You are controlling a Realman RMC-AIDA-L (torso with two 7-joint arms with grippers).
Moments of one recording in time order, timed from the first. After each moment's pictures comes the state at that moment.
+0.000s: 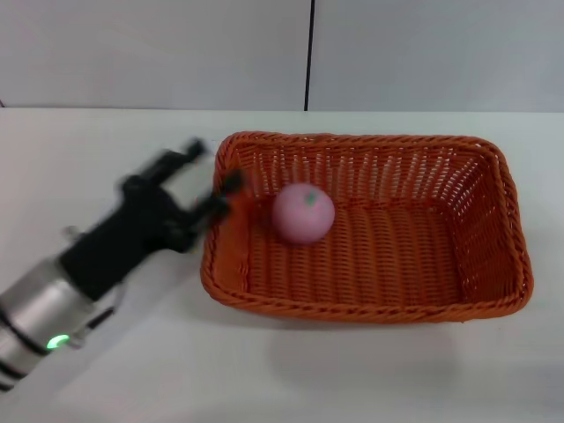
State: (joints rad) left arm -0.42 -2.07 -0.09 -0.08 -0.92 -1.61 2.55; right arm 0.23 2.08 -0.68 -0.02 -0.83 -1.79 0.31
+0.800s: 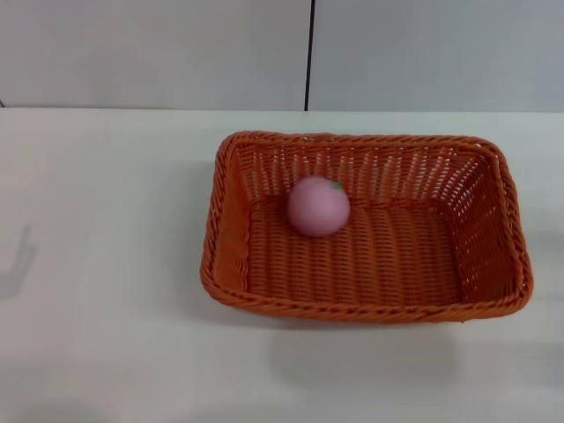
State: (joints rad) left arm -0.07 -2.07 -0.70 -0.07 -0.92 -1.61 2.88; right arm 0.22 2.07 -0.52 -0.01 -0.83 -1.54 0.53
